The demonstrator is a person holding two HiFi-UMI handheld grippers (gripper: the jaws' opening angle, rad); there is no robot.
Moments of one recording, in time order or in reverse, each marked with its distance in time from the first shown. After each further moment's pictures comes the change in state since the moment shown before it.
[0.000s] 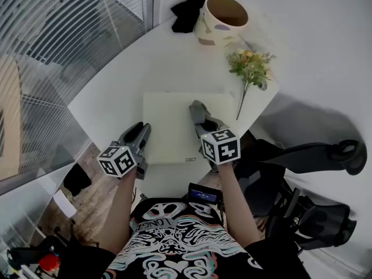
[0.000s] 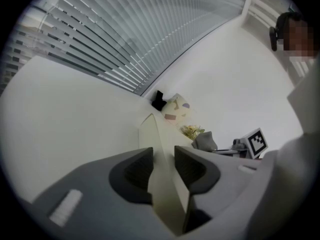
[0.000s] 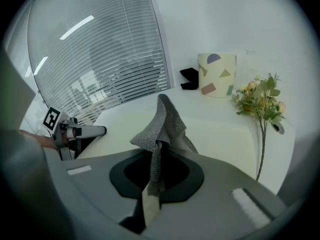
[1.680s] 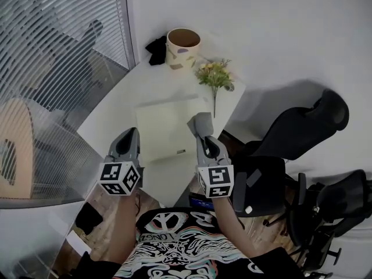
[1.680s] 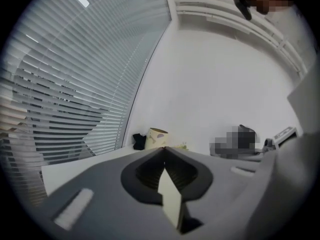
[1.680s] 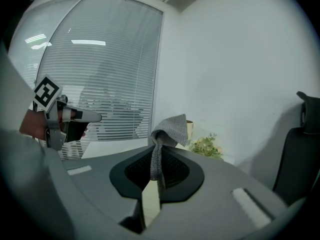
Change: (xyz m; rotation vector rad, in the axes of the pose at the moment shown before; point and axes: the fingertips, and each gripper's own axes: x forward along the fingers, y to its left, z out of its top) left arm -0.110 -0.159 0.084 0.530 -0.253 0.010; right arm -0.210 0.064 0.002 -0.070 -0.603 -0.393
